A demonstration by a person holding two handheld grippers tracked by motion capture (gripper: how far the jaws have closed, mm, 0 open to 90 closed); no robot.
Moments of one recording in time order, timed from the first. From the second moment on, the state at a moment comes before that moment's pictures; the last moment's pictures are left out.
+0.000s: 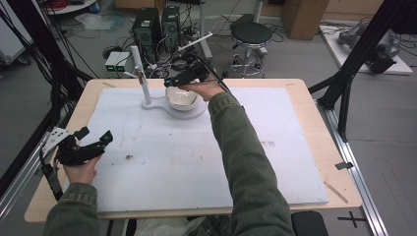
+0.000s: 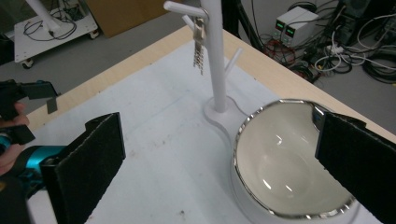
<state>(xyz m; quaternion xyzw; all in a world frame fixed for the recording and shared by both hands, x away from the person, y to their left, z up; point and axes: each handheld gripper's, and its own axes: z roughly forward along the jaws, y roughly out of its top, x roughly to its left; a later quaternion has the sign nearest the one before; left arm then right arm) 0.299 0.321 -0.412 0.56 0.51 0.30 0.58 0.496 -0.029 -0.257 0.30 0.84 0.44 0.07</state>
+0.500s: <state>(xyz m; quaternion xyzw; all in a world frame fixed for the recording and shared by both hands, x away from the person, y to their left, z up) 0.299 0.320 -0.412 0.57 0.51 0.30 0.57 0.478 -0.085 -0.269 0.32 0.83 0.45 0.10</state>
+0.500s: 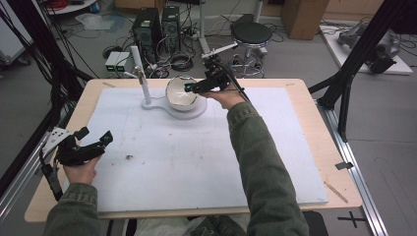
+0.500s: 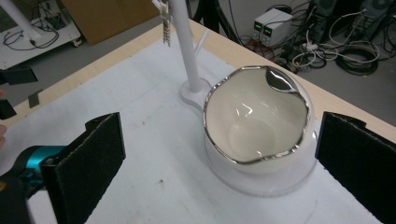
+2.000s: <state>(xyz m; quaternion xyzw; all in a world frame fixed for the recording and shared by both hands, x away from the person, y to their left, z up) 0.295 0.321 -0.411 0.57 0.52 0.30 0.57 0.403 -0.227 -0.339 0.44 0.76 0.45 0.18</state>
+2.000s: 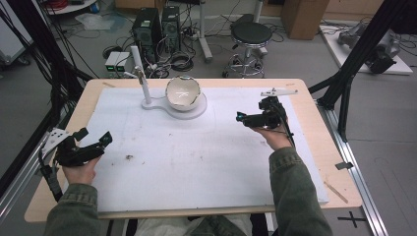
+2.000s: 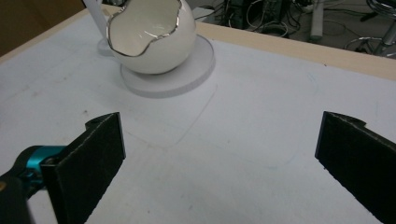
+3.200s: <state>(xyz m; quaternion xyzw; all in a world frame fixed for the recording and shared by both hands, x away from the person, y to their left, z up) 0.293 0.316 -0.411 0.58 0.51 0.31 0.56 0.342 -0.292 -0.386 0.50 0.66 0.47 0.31</state>
